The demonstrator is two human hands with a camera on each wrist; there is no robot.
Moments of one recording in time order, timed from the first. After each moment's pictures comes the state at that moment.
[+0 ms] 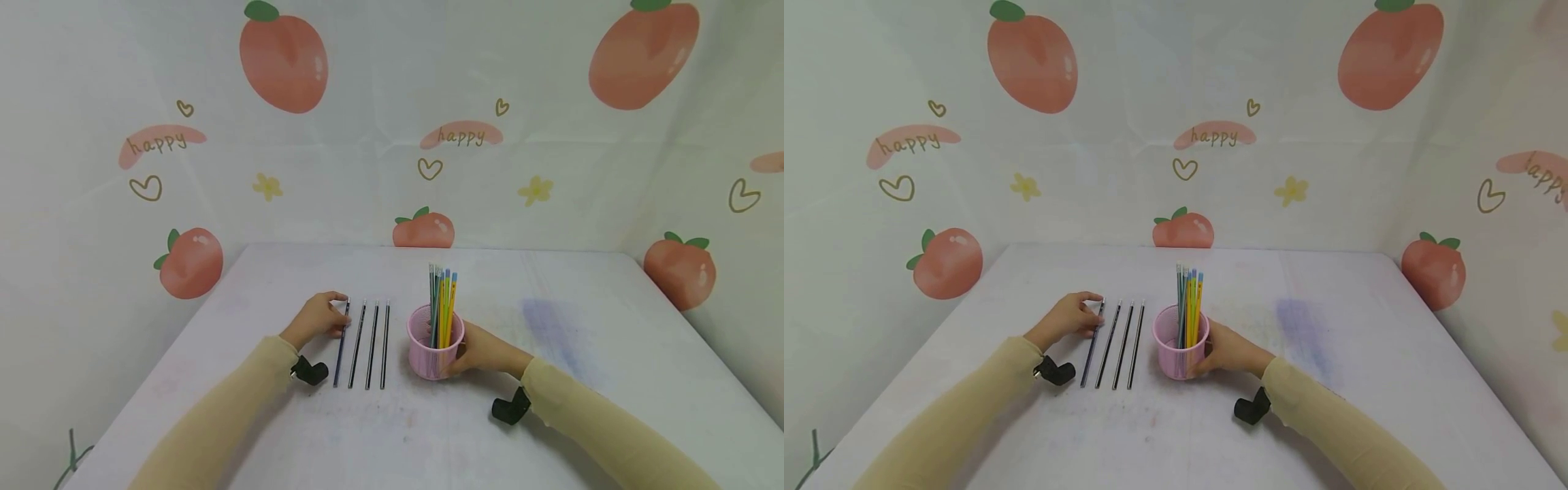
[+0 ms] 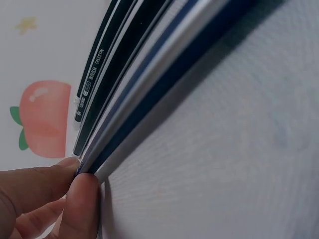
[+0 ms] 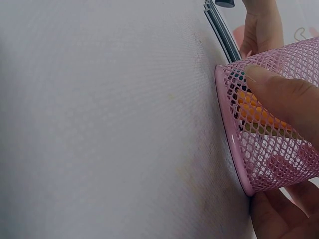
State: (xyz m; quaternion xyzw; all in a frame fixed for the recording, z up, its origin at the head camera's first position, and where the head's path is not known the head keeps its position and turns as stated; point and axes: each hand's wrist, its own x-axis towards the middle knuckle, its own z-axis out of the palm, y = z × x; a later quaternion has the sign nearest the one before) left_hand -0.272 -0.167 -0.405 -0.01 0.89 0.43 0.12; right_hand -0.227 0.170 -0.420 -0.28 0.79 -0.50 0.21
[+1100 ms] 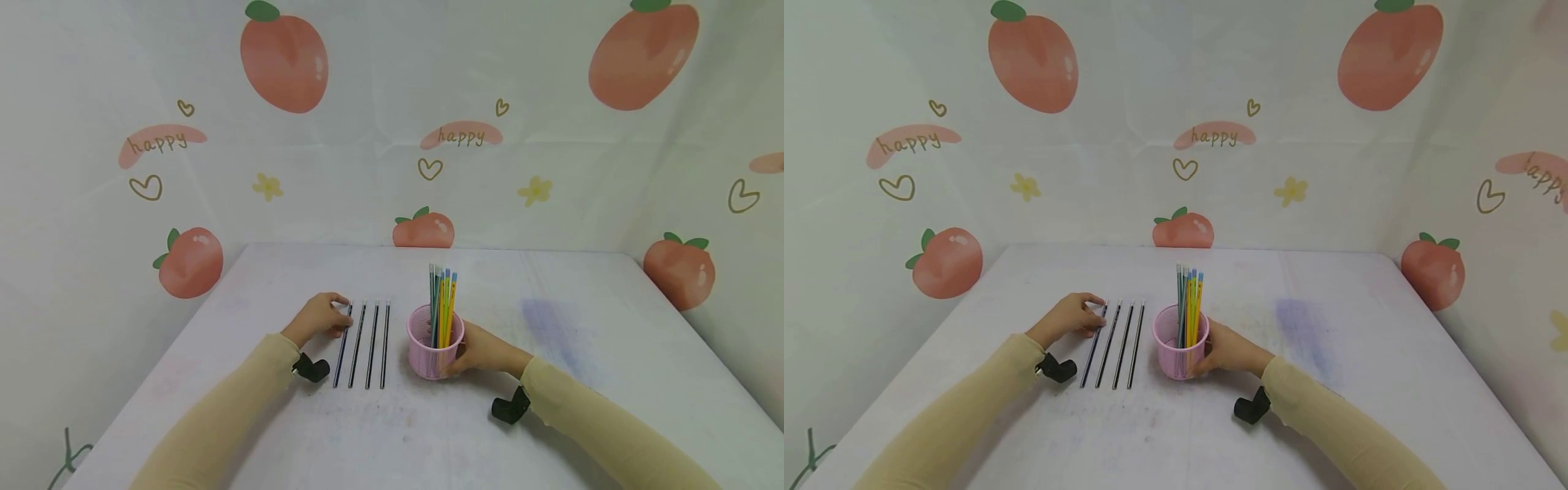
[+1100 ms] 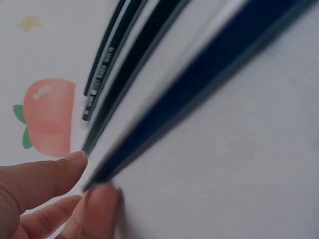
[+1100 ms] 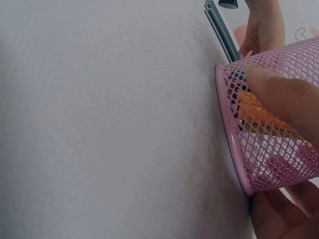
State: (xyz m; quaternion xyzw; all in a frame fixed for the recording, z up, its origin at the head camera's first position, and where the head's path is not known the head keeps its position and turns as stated) left_hand -0.274 -0.166 -0.400 -0.01 0.91 0.39 0.14; right_hand -0.226 0.169 -0.419 -0.28 0.80 -0.49 0.21
